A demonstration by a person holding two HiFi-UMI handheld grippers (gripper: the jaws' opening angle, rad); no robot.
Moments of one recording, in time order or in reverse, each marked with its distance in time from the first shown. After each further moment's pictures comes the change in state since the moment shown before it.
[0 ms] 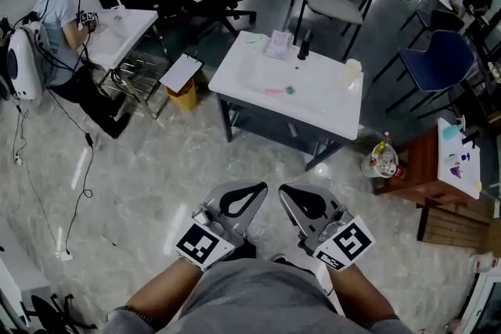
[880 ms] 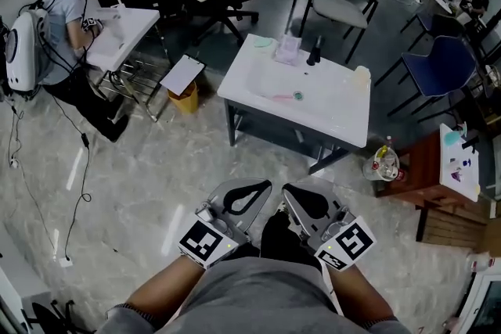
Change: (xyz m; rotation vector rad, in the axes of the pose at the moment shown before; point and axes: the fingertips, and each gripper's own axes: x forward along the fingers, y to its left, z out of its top) left arm -0.015 0.065 0.003 -0.014 -0.014 -0.036; right arm 0.067 -0.006 -0.001 0.008 0.011 -0.037
